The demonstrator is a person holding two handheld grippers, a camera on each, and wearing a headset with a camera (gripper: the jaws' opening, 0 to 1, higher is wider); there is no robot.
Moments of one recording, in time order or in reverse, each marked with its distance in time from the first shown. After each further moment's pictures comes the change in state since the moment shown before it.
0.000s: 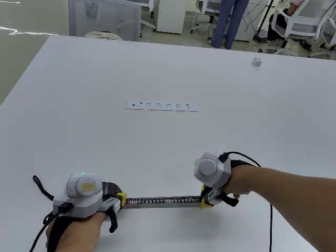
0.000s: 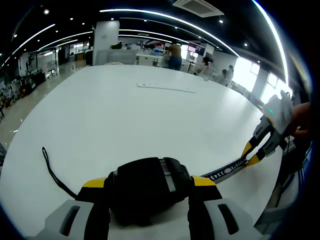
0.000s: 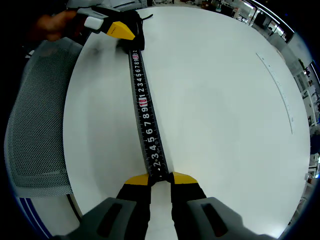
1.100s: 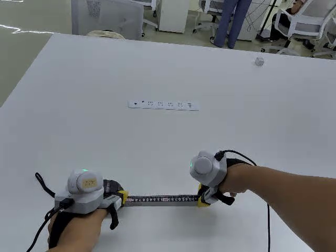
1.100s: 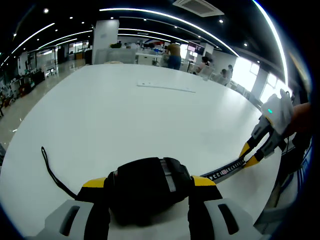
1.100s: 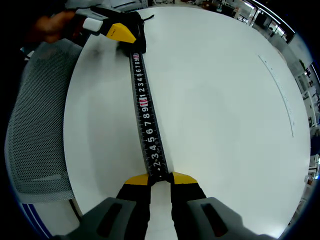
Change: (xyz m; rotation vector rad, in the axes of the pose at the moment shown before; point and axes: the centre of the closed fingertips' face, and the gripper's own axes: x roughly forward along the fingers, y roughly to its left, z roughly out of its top) left arm 0.001 0.000 -0.001 -0.003 0.007 -0.009; right arm 0.003 0.003 0.012 -0.006 -0.001 0.004
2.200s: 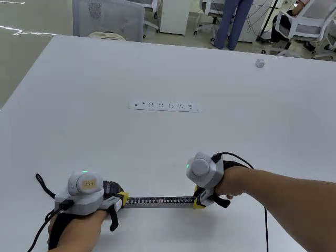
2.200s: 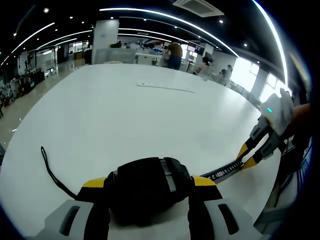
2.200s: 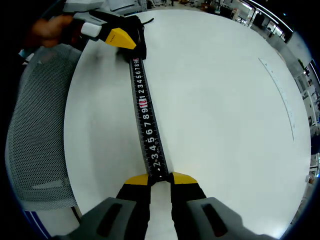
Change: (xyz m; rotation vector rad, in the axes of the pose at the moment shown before) left arm 0.000 0.000 0.000 -0.003 0.002 -0.004; right arm 0.003 0.003 0.013 0.011 -0.026 -0.001
